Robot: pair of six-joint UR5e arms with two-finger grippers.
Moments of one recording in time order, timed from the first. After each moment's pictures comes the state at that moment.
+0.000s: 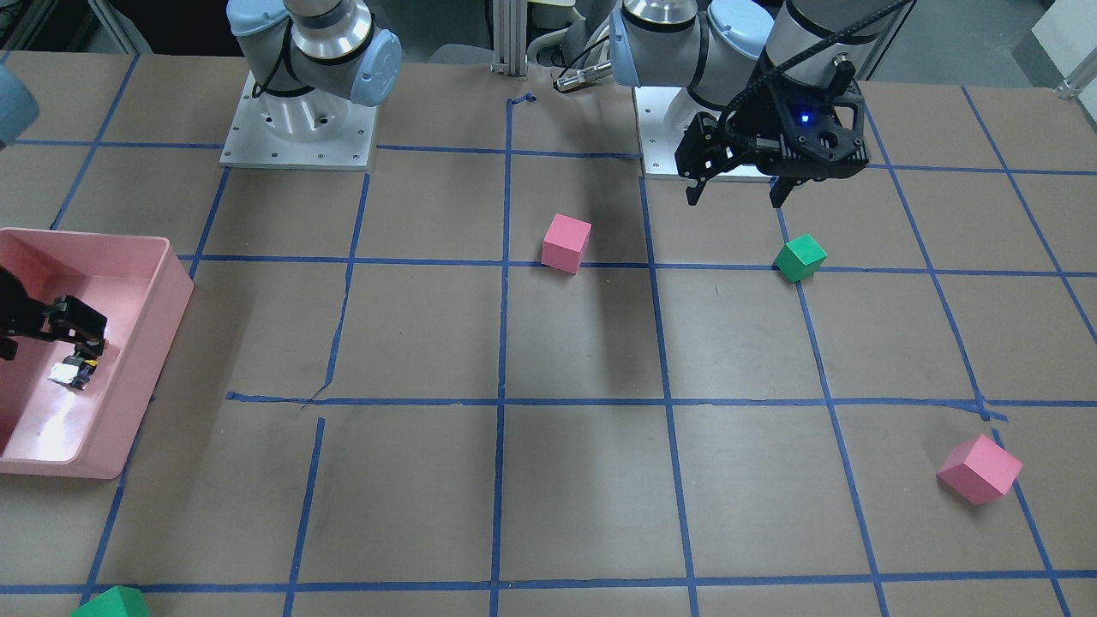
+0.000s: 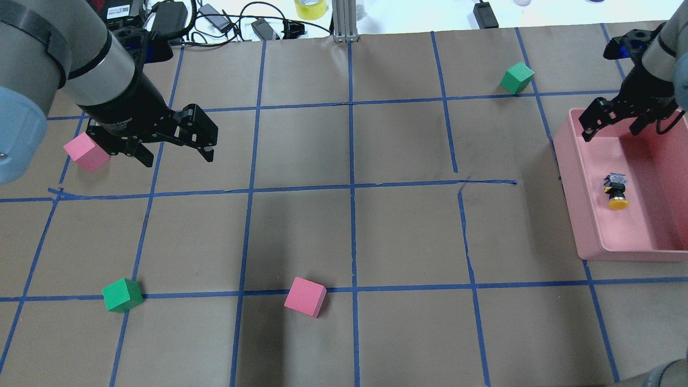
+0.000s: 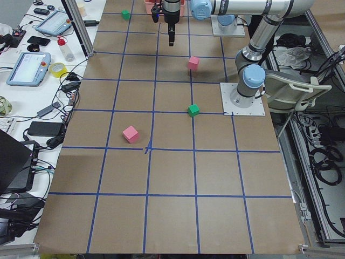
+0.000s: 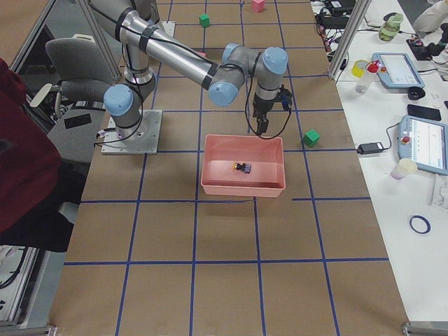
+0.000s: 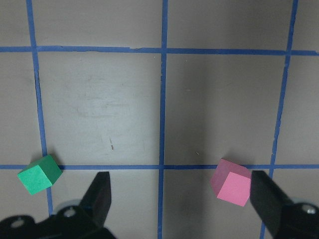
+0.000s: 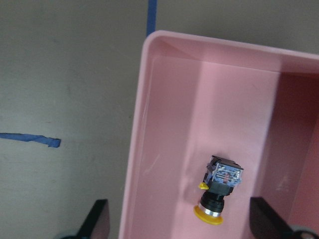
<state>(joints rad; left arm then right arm) -1.55 -1.47 -1.69 -1.55 1.54 -0.01 1.12 -1.31 1.72 -1.97 -1.64 -0.54</state>
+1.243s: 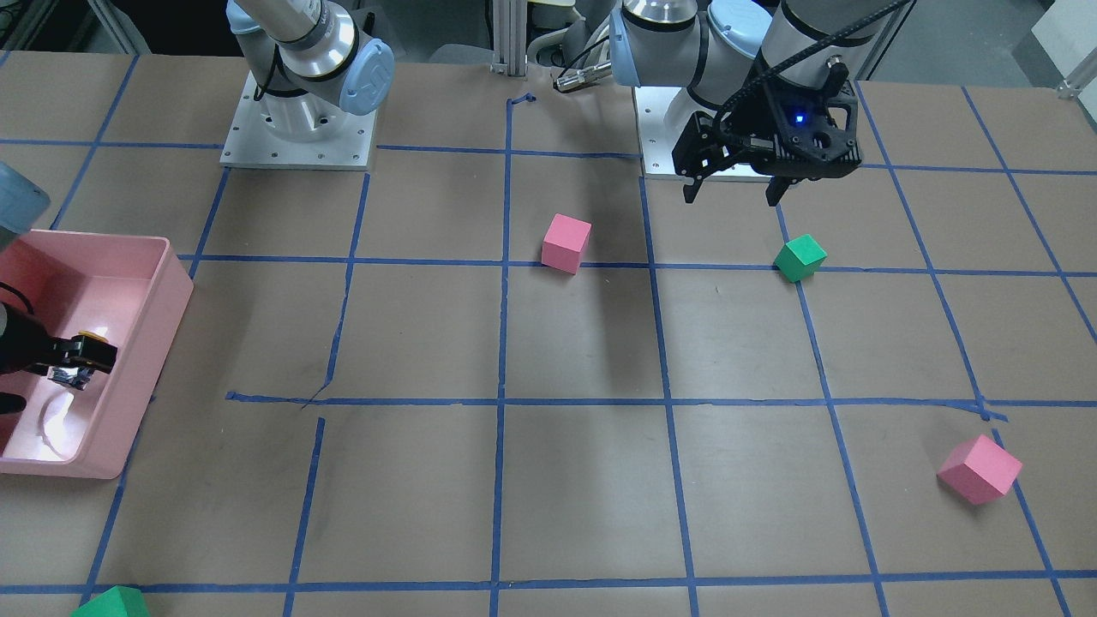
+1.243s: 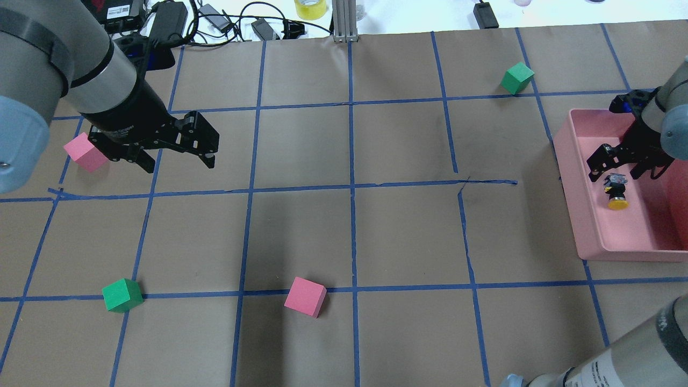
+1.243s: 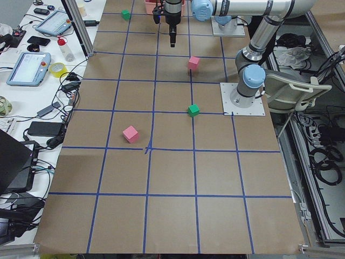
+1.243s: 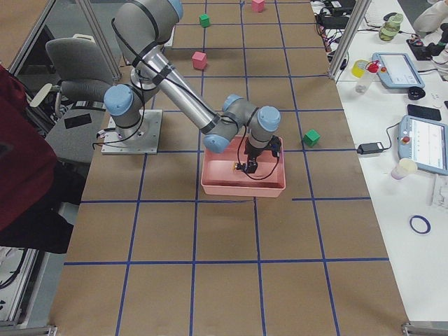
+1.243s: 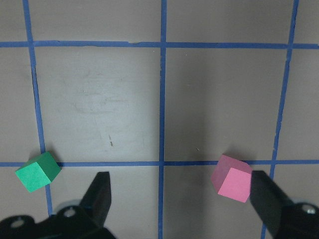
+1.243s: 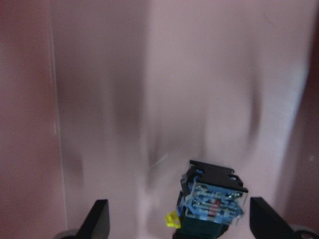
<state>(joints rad) -1.55 -1.45 -1.71 -1.55 1.53 0.00 1.01 -1.14 1.81 -2.10 -1.65 -0.57</state>
